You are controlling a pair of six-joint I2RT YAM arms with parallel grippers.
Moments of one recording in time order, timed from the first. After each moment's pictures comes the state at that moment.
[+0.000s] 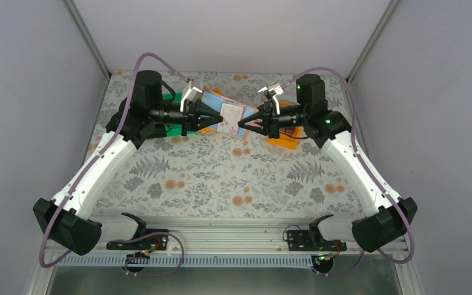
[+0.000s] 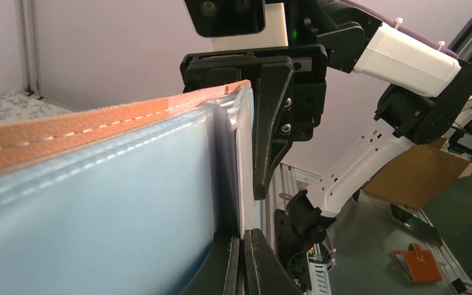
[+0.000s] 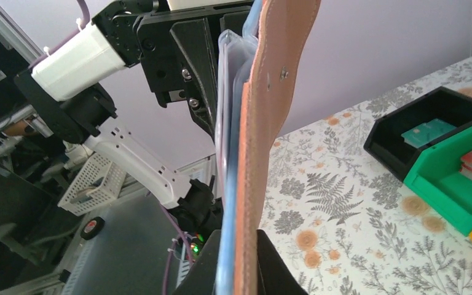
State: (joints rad) left arm -0.43 1.26 1.32 -0.37 1.11 -0.06; right arm 0.43 1.30 1.36 -0.51 -1.16 0.02
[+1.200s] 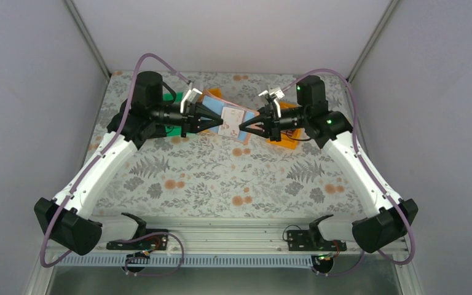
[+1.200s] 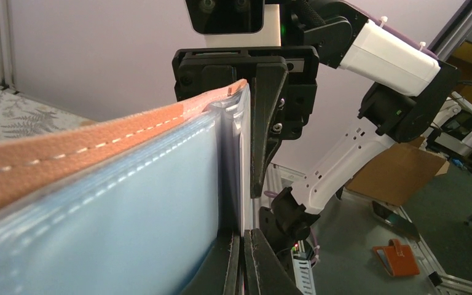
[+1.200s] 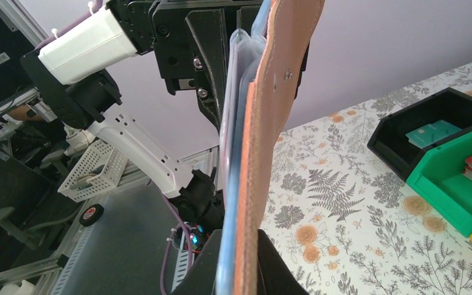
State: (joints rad) left arm -0.41 1.26 1.30 -0.36 1.16 -0.09; right arm 0.42 1.30 1.36 -0.58 -1.18 -0.07
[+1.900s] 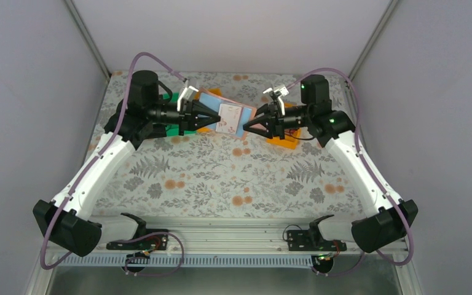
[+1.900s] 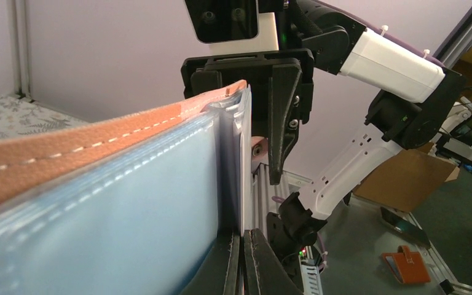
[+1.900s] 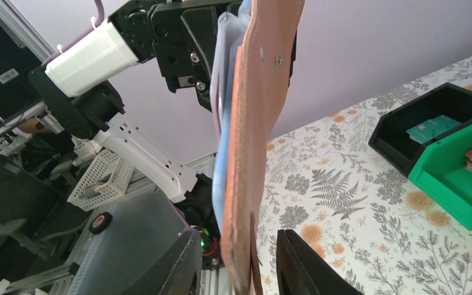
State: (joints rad) left arm -0.40 1.25 1.30 -0.33 1.16 -0.10; right arm 0.38 1.30 1.36 -0.59 -1.22 -0.04
